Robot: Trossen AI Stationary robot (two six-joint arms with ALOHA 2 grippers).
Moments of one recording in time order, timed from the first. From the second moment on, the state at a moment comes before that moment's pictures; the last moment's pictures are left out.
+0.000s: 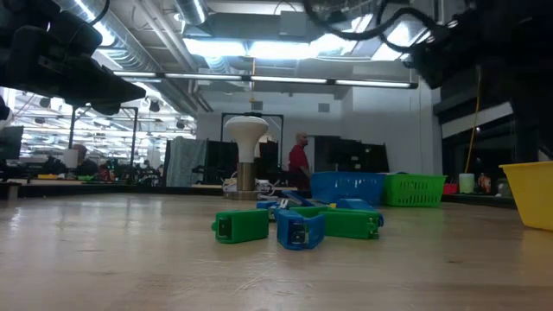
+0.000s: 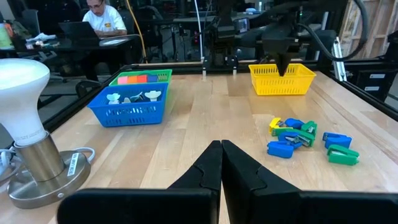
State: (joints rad) left arm 0.00 0.15 0.01 0.03 -0.09 0.02; right arm 0.47 1.76 1.23 -1.08 -0.14 1.00
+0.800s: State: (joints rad) left arm 0.00 0.15 0.01 0.03 -0.09 0.02; right arm 0.56 1.62 1.21 -1.15 -0.03 1.08
